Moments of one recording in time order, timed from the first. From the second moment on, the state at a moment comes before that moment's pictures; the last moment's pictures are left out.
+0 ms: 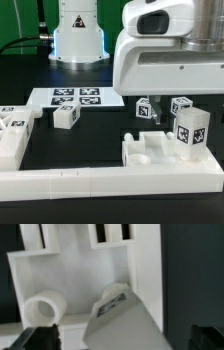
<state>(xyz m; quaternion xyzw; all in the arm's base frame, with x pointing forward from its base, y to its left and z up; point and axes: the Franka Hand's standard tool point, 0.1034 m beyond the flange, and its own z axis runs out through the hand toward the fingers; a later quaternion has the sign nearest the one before) 0.647 0.112 0.083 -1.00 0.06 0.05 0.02</state>
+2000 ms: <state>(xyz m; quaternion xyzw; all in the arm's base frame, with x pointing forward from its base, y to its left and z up) 0.654 0.111 0.081 -0.96 0.28 0.05 0.04</state>
